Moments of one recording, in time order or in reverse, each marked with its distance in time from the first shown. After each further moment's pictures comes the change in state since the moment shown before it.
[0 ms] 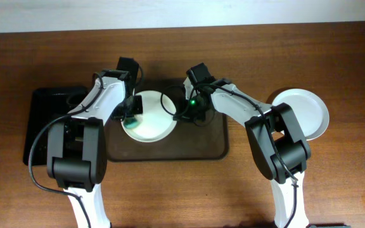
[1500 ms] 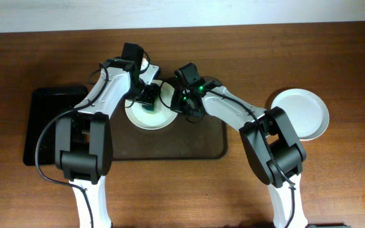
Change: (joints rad) left arm -0.027 0.076 0.178 0.056 0.381 0.419; right arm 0.072 -0.004 0.033 0.068 0.386 0.255
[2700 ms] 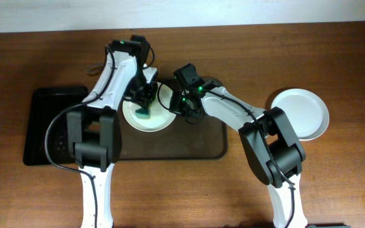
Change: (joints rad) left arm -0.026 0.164 0.341 -0.477 -0.144 -0.104; right arm 0.005 0.000 0.000 -0.006 -0.037 -0.001
